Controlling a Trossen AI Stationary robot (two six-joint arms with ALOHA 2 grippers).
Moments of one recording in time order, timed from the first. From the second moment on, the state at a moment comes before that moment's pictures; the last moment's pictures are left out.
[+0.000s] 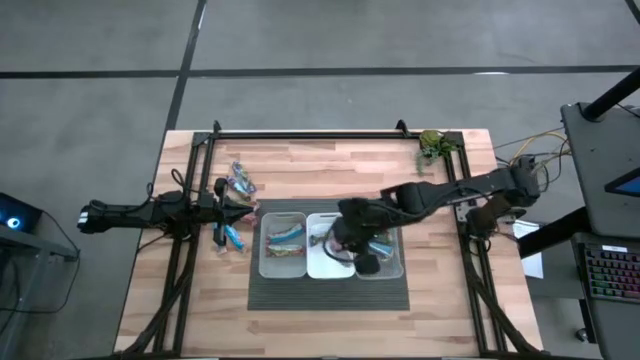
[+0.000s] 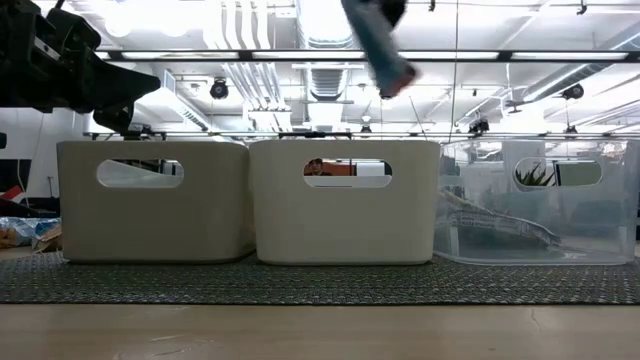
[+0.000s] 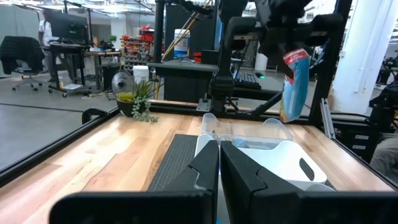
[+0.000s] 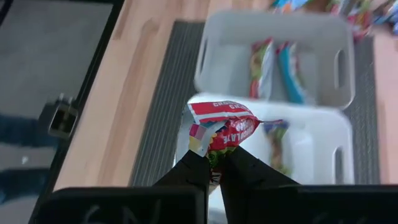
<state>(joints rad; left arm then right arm) -0.03 0.04 0.01 0.04 -0.12 -0.06 0.19 1.66 1.55 -0.76 -0.14 0.09</state>
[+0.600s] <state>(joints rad) -0.03 0.04 0.01 0.04 -0.12 -0.06 0.08 1.83 1.67 -0.47 -0.27 0.32</state>
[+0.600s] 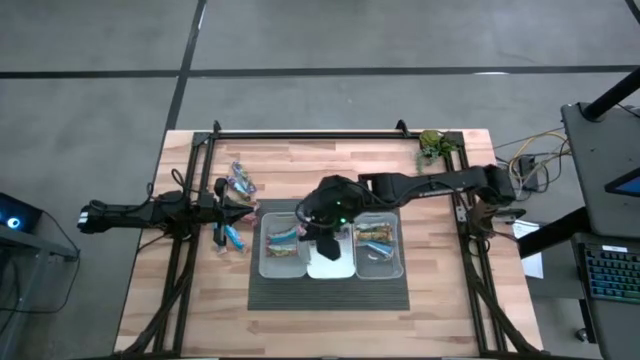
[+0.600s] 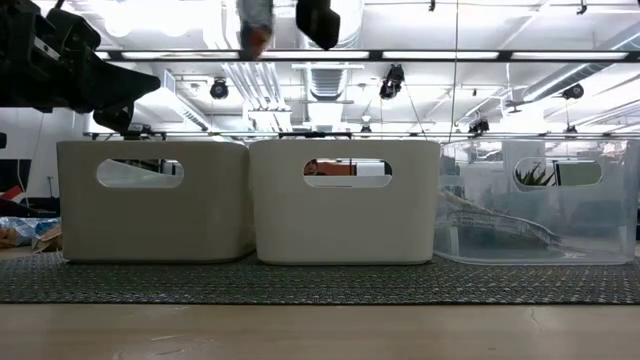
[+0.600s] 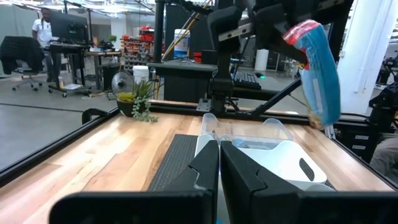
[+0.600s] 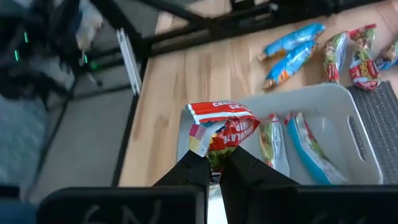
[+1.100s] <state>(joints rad) -0.03 0.04 0.01 0.04 -0.12 -0.06 -0.02 1.87 1.61 -0.23 -0.29 0.72</state>
